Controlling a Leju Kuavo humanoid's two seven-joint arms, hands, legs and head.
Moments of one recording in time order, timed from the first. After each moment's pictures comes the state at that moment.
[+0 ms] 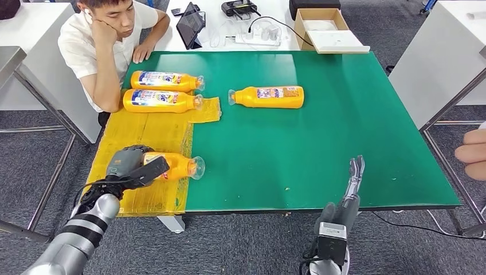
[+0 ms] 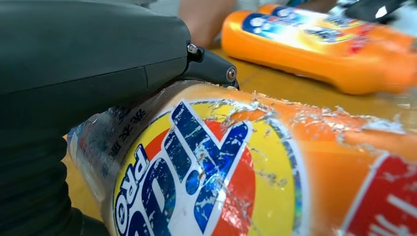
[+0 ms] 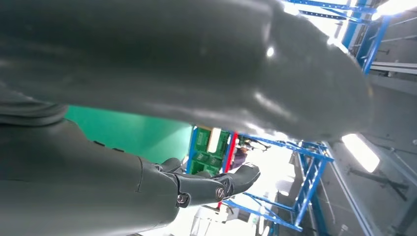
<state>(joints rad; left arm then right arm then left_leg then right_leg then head) -0.47 0.13 -0.23 -0.89 -0.83 0.14 -0.01 0.12 0.13 0.13 -1.54 0.14 -0.57 -0.67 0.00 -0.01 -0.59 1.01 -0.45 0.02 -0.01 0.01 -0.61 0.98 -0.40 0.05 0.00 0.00</state>
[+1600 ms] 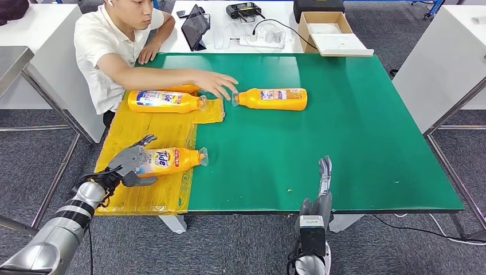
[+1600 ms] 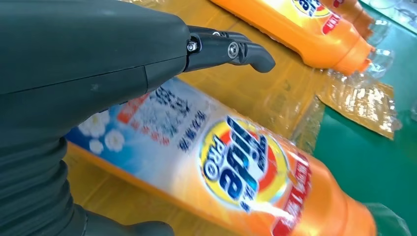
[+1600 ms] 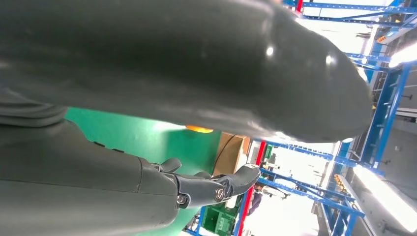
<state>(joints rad) -0.57 0.13 -0.16 -0.68 -0.55 -0.18 -0.29 0.06 0.15 0.18 -1.36 0.10 -0.50 -0.67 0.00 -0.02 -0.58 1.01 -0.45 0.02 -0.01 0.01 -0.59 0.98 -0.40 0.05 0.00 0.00</state>
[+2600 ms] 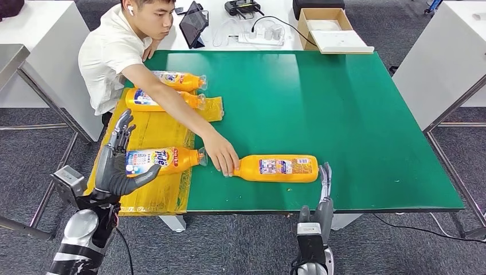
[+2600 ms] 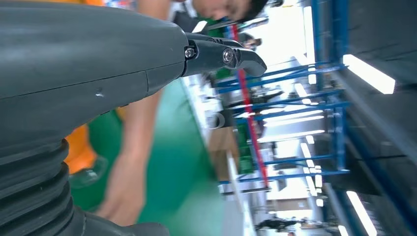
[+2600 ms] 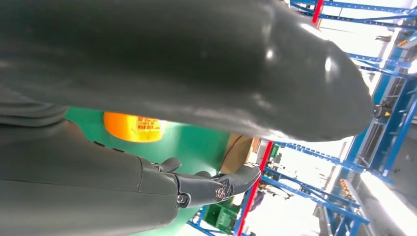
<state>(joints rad) -0.17 0.03 -0.08 -1.49 0.07 -0.14 -0.46 0.10 0.13 0.18 -1.36 0.16 -0.52 -0.67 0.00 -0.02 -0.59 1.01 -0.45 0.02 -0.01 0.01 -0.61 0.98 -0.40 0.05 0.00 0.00</state>
